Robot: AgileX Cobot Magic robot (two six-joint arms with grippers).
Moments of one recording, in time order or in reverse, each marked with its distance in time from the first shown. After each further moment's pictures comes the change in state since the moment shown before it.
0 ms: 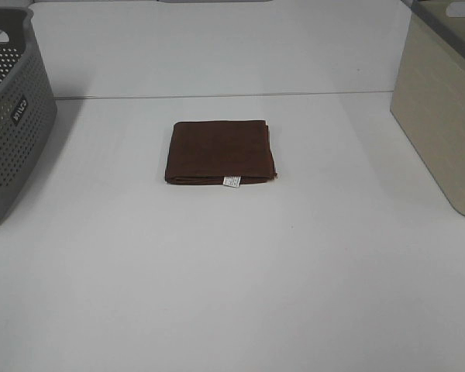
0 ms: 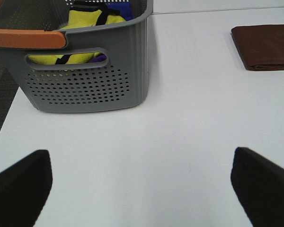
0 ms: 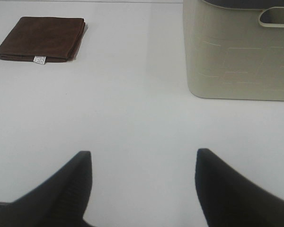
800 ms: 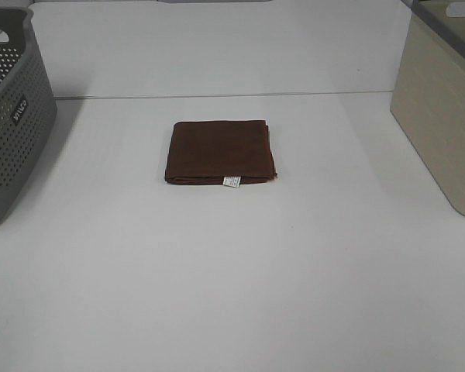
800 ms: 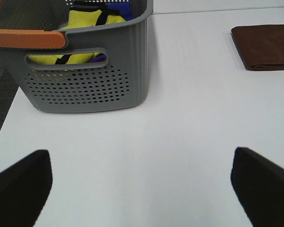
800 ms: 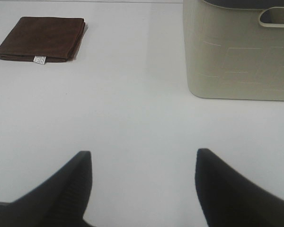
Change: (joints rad) left arm 0.000 0.000 0.000 0.000 0.000 0.000; right arm 0.000 0.000 0.000 0.000 0.000 0.000
